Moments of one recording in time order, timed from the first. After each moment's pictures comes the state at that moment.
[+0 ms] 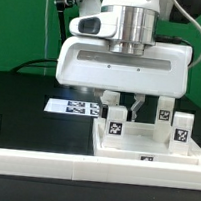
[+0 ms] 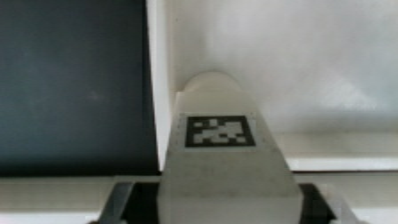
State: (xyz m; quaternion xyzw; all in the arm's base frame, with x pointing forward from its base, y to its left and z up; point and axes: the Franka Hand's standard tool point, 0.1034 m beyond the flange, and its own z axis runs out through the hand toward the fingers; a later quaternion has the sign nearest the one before) arm 0.601 0.009 0.075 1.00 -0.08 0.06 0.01
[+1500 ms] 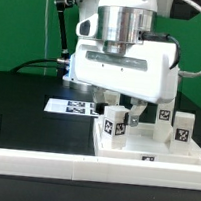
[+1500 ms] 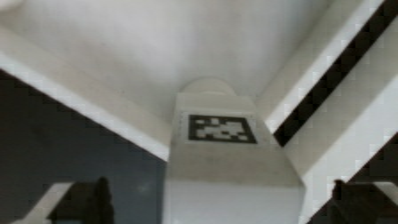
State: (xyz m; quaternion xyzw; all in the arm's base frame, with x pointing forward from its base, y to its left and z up) arm 0.601 0.005 0.075 0.89 -0.44 0.03 -0.02
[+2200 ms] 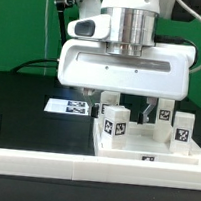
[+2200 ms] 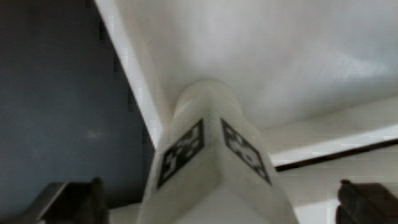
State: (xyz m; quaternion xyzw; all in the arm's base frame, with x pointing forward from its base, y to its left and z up) arm 0.600 0.010 0.073 1.00 -0.08 0.05 0.00
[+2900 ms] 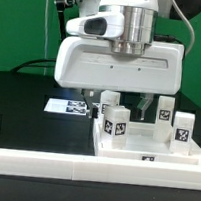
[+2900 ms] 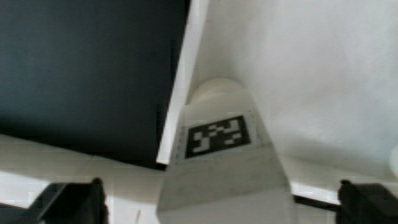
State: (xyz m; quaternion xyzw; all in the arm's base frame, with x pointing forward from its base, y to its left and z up) arm 0.600 0.005 0.076 0.99 0.15 0.04 0.01
